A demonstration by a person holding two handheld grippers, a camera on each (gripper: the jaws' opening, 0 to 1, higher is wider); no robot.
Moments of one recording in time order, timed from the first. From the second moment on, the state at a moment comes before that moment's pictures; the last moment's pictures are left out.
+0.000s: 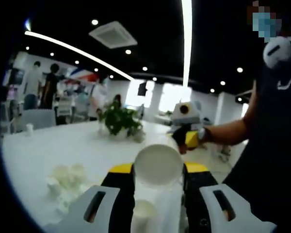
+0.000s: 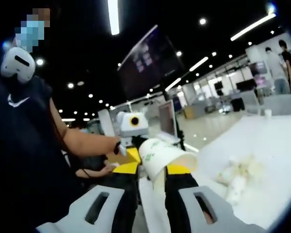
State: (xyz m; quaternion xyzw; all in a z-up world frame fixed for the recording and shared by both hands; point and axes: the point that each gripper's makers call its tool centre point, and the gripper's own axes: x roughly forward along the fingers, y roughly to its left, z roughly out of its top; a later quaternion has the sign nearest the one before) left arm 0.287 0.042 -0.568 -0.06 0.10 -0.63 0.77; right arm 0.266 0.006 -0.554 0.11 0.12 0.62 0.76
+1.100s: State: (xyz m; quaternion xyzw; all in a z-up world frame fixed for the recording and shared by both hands) left arm 0.294 0.045 -0.556 -0.06 0.09 -0.62 0.78; right arm 0.261 0.012 -0.538 0.09 0.13 0.66 0.74
